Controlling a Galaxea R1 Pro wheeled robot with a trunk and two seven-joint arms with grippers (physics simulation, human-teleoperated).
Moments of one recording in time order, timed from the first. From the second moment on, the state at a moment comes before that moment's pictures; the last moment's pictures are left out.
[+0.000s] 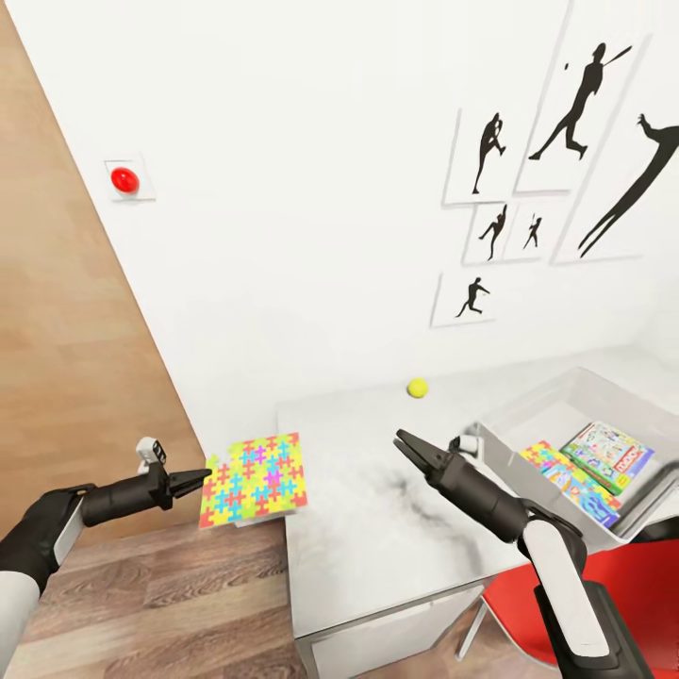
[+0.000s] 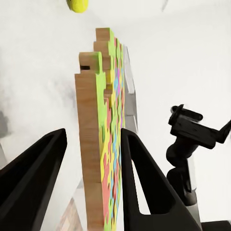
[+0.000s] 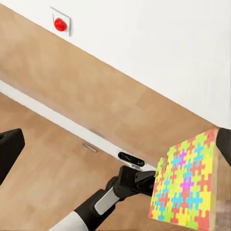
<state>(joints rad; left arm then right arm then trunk) -0.70 0.37 0.19 -0.62 0.17 0.94 -1.57 -0.30 -0.03 -0.07 -1.57 -0.96 0.80 0.69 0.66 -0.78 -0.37</state>
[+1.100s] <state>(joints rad) -0.70 0.37 0.19 -0.63 0.16 0.94 -1.57 -0.30 -0.03 0.00 -1.58 -0.95 0.78 0.57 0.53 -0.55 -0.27</state>
